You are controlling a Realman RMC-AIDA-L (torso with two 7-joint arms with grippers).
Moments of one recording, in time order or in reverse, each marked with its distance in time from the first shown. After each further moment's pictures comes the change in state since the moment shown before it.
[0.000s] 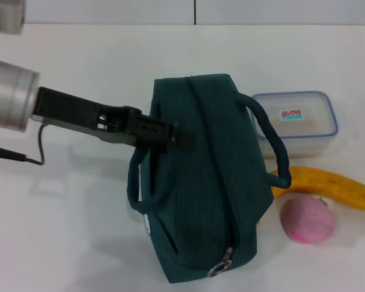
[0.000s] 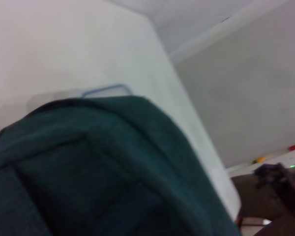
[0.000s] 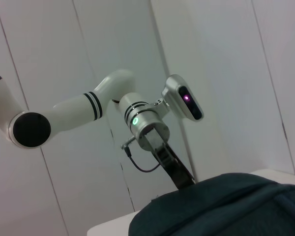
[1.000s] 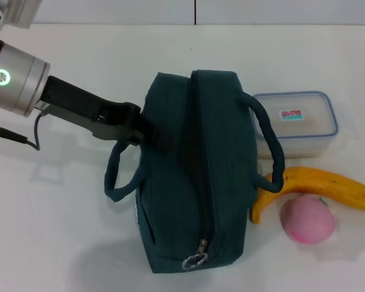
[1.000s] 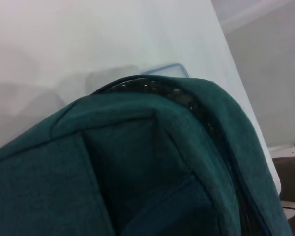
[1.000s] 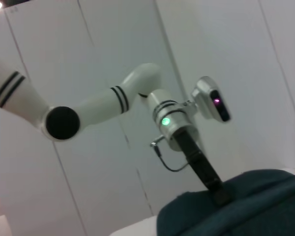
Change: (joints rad) left arm -0.124 0.067 0.014 -0.149 0.121 -0.033 -0.036; right arm -0.002 -0.015 -0.008 0.066 -0.009 -0.058 -0.017
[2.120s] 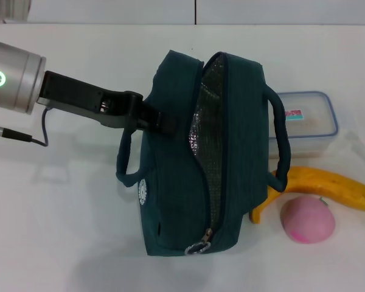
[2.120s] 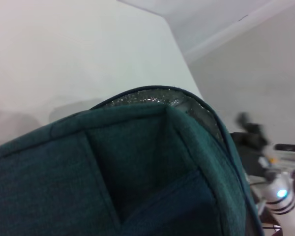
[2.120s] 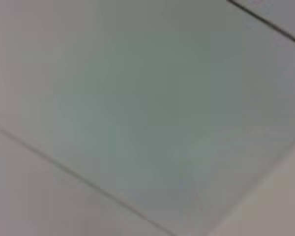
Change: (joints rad) left arm 0.031 -0.028 -0.063 0.006 -0.070 -0.007 0.106; right arm 0.023 0.062 0.546 0.541 0.008 0.553 0.278
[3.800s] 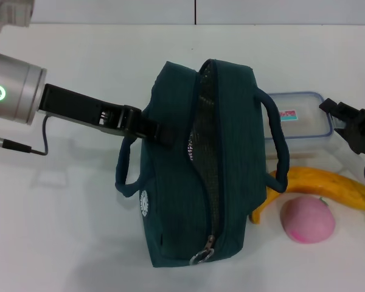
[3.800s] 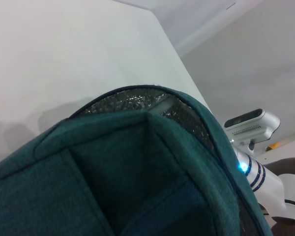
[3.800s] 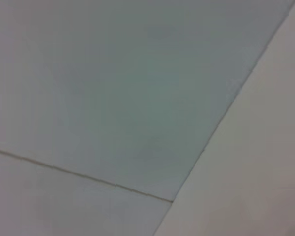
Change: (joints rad) left arm 0.021 -0.009 0.005 -0.007 0.009 0.000 0.105; right arm 0.199 0.038 -0.020 0.201 0.001 0.335 0.076
